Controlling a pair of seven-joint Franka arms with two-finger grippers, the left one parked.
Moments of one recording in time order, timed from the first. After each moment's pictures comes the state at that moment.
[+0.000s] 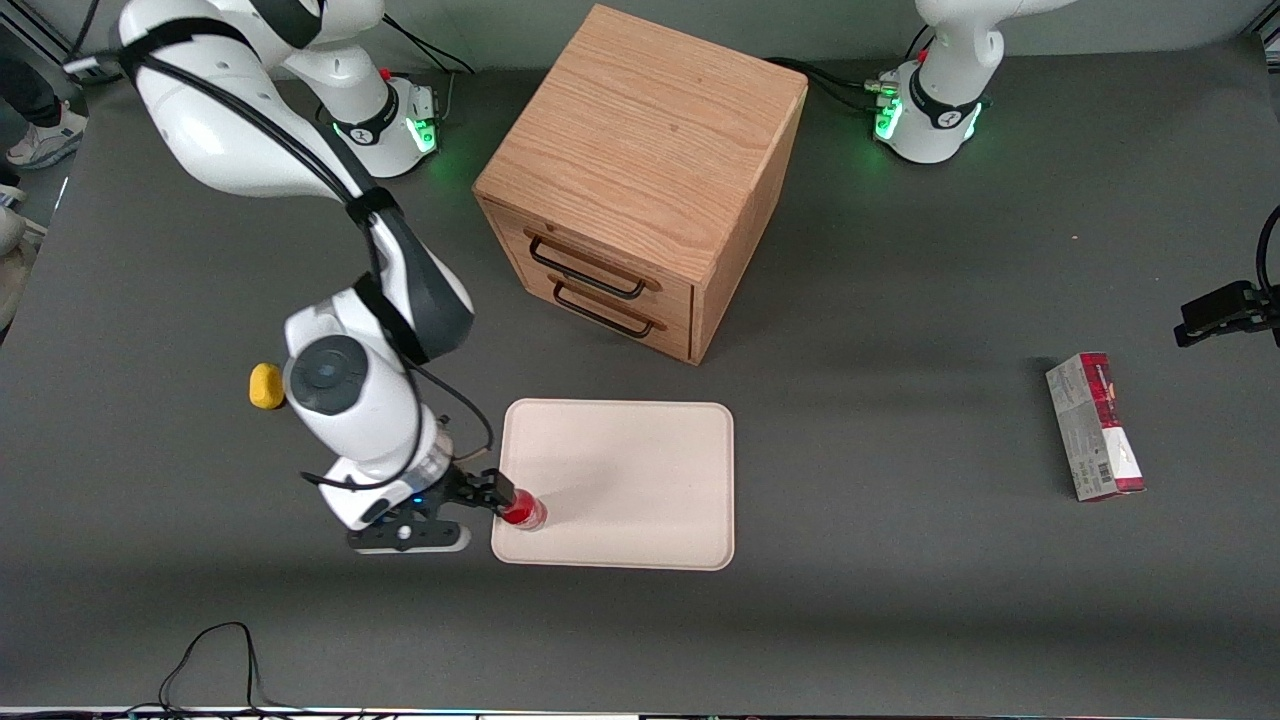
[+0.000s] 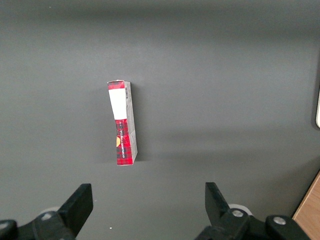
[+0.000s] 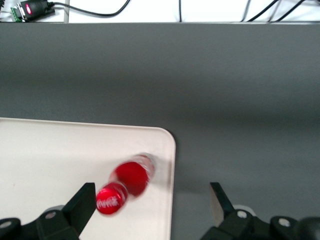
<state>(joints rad) 0.16 0.66 0.27 -1.27 -0.25 2.11 0.46</state>
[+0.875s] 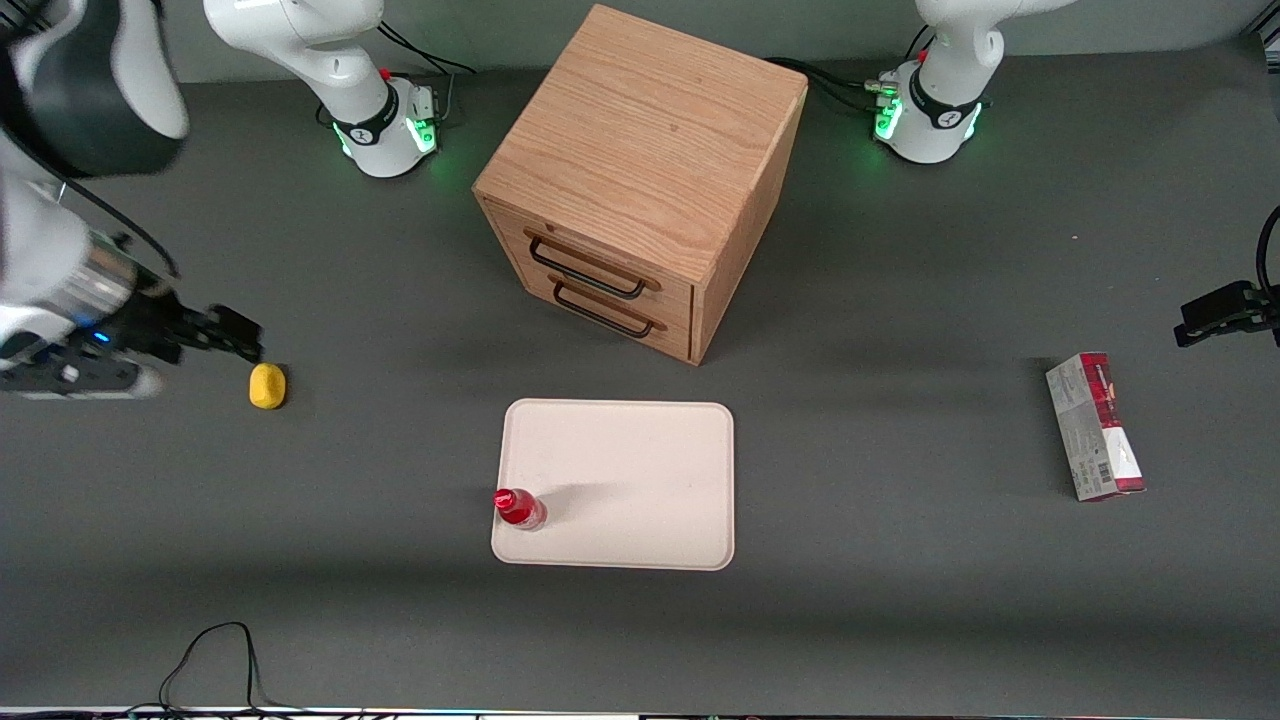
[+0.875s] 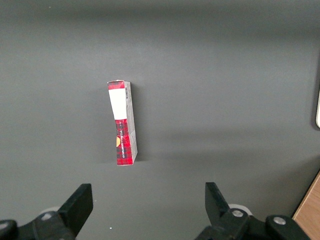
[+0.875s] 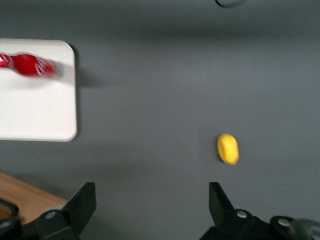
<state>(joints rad) 0.15 0.04 -0.11 -1.65 -0.01 1.68 0.07</state>
